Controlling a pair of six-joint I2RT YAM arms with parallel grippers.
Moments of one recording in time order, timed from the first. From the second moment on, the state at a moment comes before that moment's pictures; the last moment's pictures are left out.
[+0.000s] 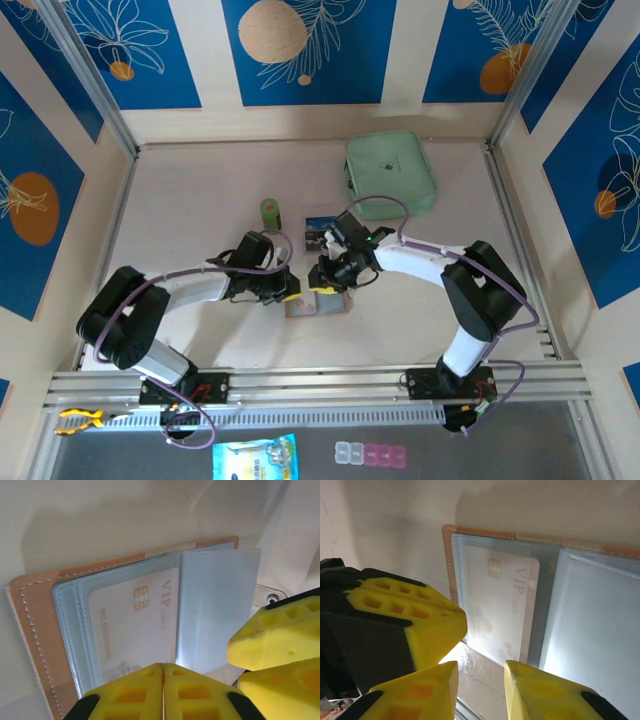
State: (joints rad) left arm -0.59 1.52 0.65 -0.09 0.58 -0.88; right arm 0.71 1.71 1.02 -0.47 -0.58 0.74
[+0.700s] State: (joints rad) left arm -0.59 1.55 0.65 -0.18 0.54 -0.78; right arm 0.71 1.82 1.03 -0.40 -0.65 0.75
